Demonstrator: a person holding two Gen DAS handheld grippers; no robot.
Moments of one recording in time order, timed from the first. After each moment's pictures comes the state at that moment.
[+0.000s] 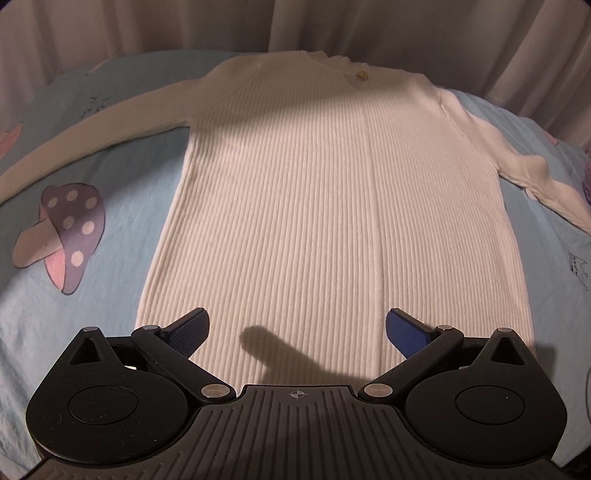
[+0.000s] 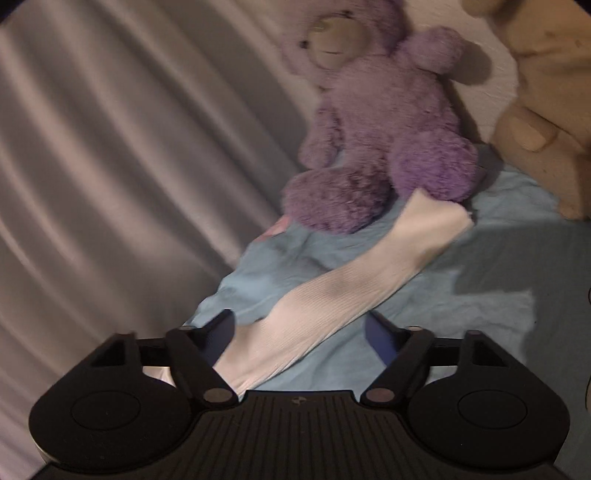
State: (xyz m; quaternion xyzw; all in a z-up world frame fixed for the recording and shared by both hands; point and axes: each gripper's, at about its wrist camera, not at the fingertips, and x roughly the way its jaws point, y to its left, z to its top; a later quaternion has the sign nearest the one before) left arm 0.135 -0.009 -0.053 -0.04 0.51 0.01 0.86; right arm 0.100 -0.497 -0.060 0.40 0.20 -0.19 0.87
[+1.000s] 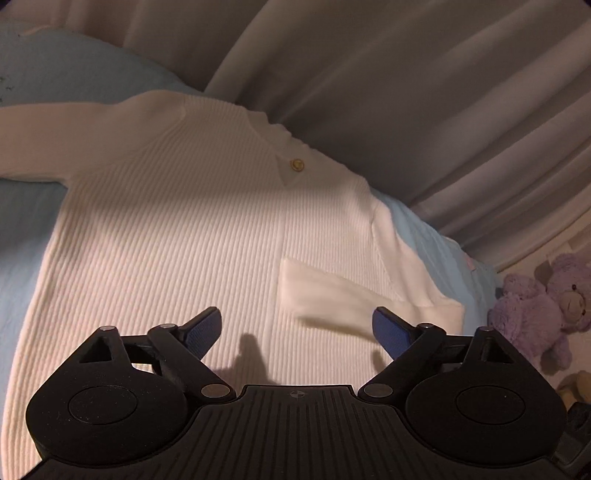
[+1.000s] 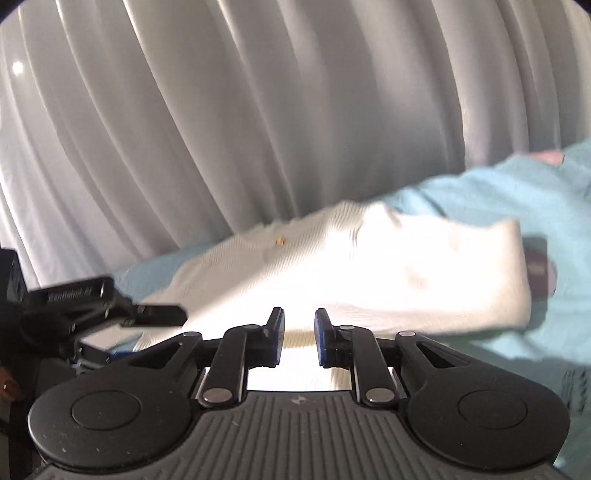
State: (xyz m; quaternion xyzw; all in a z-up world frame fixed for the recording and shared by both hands) left arm 0.251 0.006 -0.053 -0.26 0.46 -0.13 0.84; right arm 0.183 -0.281 -0.070 0.20 0.30 0.13 0.92
